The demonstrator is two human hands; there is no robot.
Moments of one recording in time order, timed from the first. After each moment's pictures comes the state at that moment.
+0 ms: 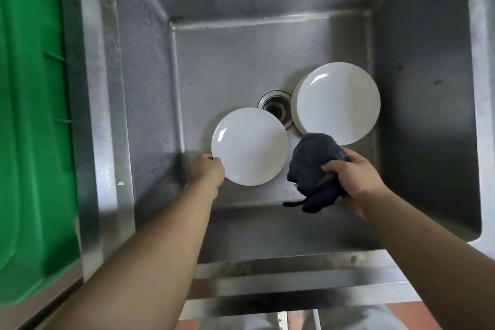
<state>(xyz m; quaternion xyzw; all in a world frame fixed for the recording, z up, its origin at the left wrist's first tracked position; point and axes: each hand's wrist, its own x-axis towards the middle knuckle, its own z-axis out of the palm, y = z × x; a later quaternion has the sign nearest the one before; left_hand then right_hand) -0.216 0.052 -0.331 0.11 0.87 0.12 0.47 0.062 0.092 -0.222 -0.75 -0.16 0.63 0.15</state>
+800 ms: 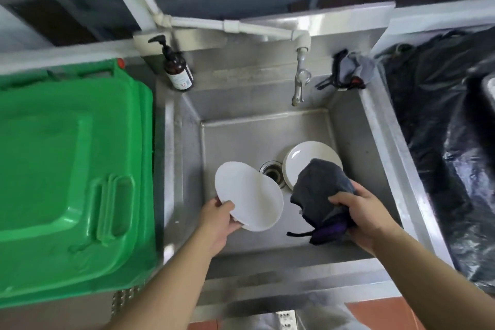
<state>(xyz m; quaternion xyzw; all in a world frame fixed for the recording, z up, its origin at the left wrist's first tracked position) -0.209 0.051 -0.092 0.03 0.71 0.35 0.61 0.071 0.089 -0.032 -0.68 -0.14 0.66 0.29</state>
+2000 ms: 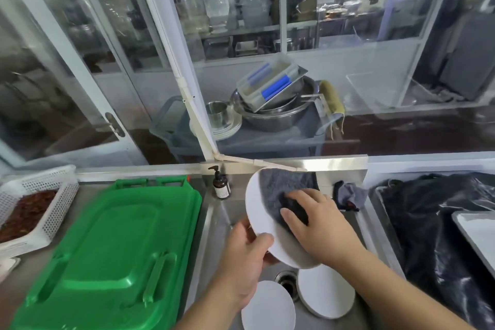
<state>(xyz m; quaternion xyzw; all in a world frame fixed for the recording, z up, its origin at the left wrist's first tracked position) -0.118 0.054 0.205 0.27 0.54 0.57 0.56 0.033 0.141 0.196 -0.52 -0.79 0.24 0.19</state>
